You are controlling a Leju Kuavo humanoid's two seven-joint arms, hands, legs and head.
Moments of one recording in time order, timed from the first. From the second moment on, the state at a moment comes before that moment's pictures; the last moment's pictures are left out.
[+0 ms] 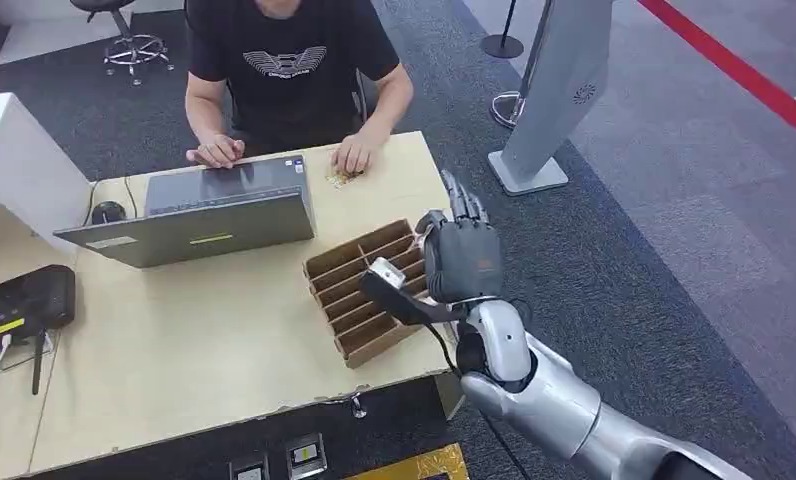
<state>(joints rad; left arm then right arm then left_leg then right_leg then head) -0.08 -0.19 -0.05 -0.20 -0.26 0.69 0.25 -0.34 -0.36 0.68 -1.69 1.17 -0.62 0.66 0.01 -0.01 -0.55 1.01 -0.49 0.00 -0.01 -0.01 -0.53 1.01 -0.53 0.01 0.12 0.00</state>
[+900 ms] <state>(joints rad) -0.14 -0.20 -0.16 -0.20 -0.31 0.70 0.32 -0.50 0.10 0.35 -1.42 1.07 -0.69 0.10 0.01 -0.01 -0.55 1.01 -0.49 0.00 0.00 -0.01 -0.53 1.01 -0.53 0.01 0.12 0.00</state>
